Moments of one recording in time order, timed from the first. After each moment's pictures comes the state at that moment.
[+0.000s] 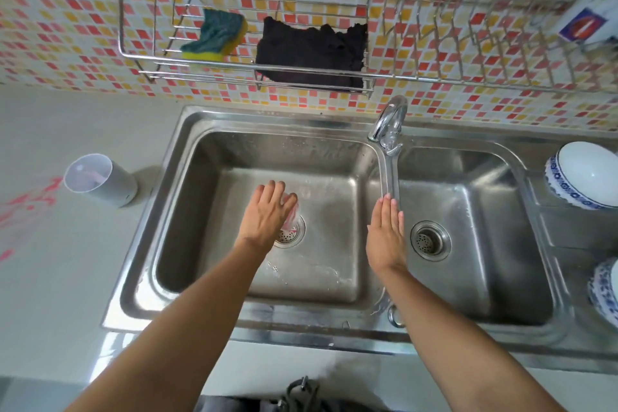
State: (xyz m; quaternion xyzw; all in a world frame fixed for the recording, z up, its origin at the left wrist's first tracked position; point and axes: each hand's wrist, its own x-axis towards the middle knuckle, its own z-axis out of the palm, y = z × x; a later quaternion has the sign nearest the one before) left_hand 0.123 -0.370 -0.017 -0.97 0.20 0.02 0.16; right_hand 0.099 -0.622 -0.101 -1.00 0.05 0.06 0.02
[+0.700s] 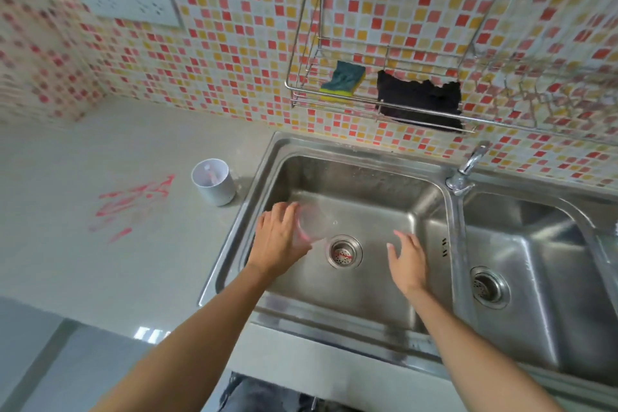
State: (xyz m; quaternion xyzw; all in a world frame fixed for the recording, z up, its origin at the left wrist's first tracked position) left_hand 0.056 -0.241 0.008 -0.98 0.00 -0.06 -0.18; right_hand 0.085 -0.517 -0.051 -0.96 0.05 -0.04 0.28
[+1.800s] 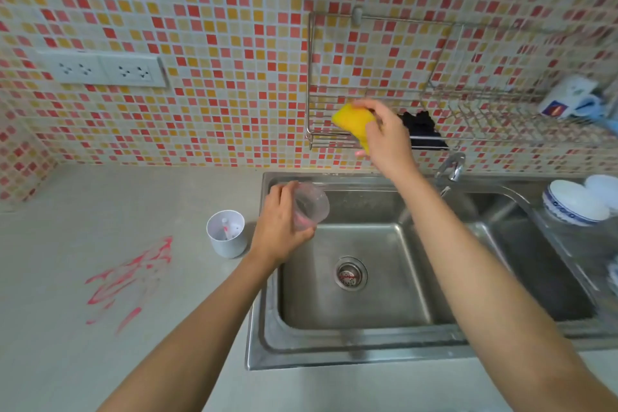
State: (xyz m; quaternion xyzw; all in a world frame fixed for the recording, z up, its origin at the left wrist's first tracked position) left_hand 0.108 -0.144 0.104 -0.92 0.16 -0.11 -0.35; right_hand 0.158 -0.344 0.232 -0.84 -0.02 -0.17 0.52
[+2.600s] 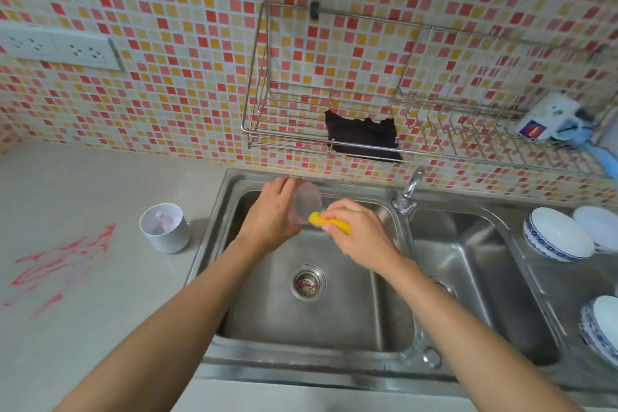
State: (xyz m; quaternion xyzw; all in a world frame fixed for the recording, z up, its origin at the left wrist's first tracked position) left_hand 0.139 -0.267 0.105 -0.95 0.17 -0.11 -0.25; right_hand 0.111 -0.471 0.118 -0.93 -0.19 -0.06 0.30
